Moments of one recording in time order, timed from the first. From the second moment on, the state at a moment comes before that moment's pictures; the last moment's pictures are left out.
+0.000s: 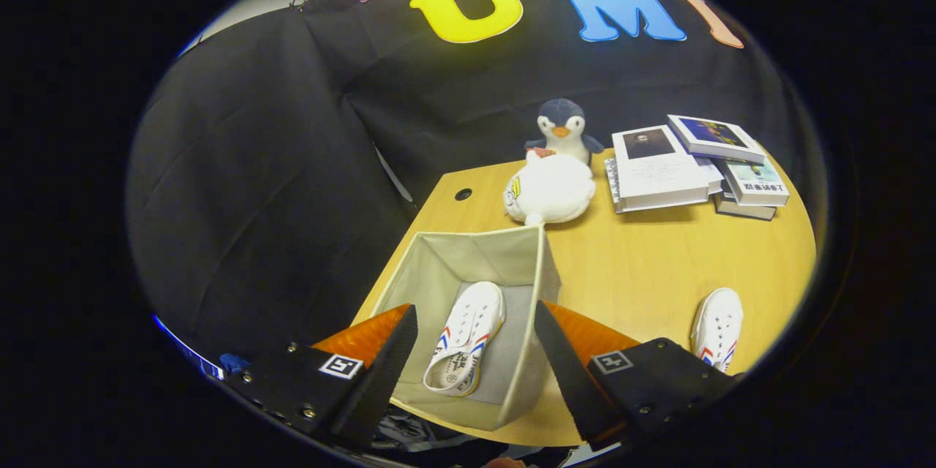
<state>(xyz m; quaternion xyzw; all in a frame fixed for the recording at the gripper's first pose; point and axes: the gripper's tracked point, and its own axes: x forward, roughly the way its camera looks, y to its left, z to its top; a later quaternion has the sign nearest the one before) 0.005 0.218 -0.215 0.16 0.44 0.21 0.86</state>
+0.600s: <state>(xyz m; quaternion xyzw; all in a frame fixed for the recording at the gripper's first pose) -0.004 0.063 -0.247 0.14 0.43 0.11 0.88</state>
